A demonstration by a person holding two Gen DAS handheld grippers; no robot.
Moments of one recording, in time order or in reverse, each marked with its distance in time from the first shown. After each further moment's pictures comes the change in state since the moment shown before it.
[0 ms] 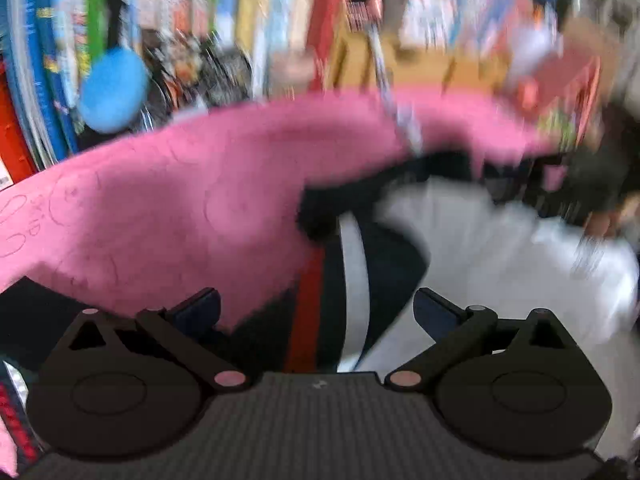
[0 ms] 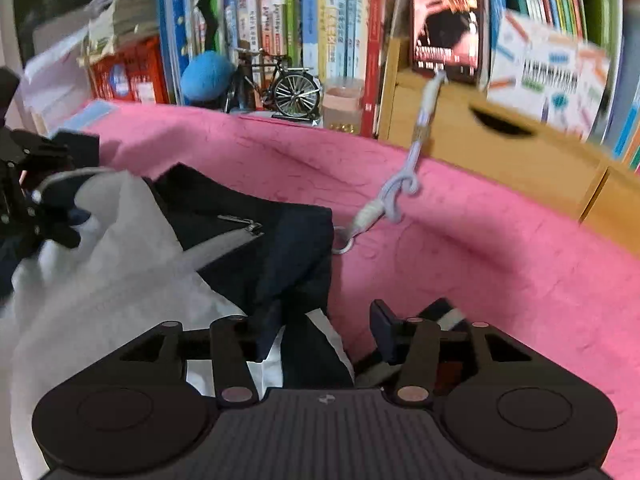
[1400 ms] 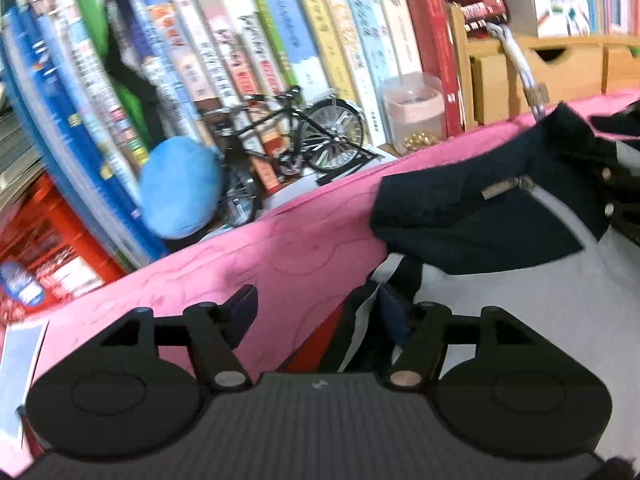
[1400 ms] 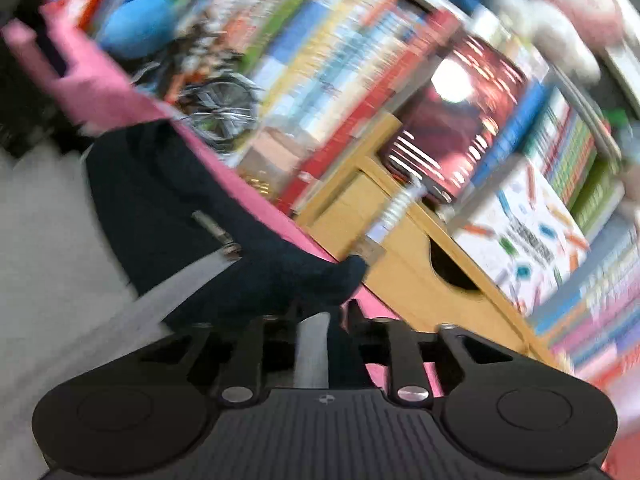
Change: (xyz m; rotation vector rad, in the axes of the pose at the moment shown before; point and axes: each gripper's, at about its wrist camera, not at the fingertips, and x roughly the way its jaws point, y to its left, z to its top) left arm 0.086 -0.043 0.054 0.172 -0.098 0.655; right arm 0.079 0.044 0.055 -0.340 -0.192 -0.591
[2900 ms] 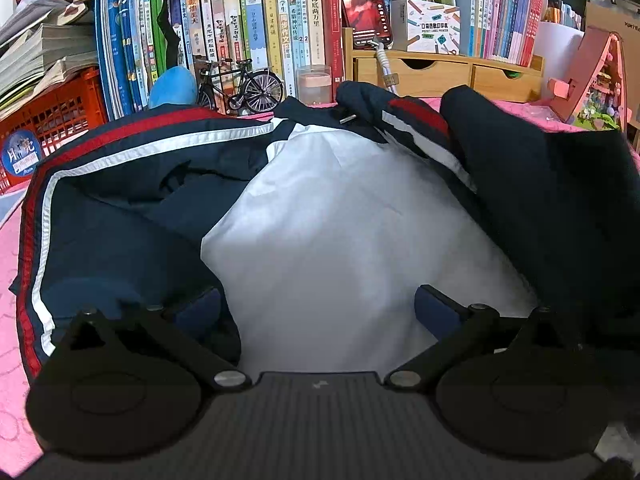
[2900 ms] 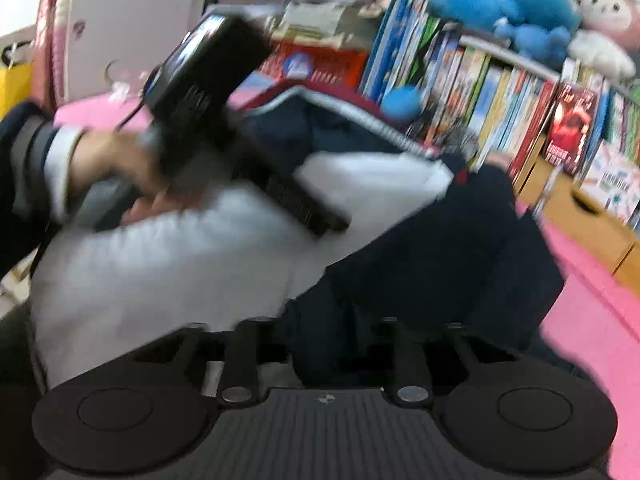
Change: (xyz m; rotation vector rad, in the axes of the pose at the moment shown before) left arm -0.134 -0.026 -0.156 -0.137 -0.086 -0.221; right arm -0.285 0.065 -0.117 0.043 -0.069 0.585
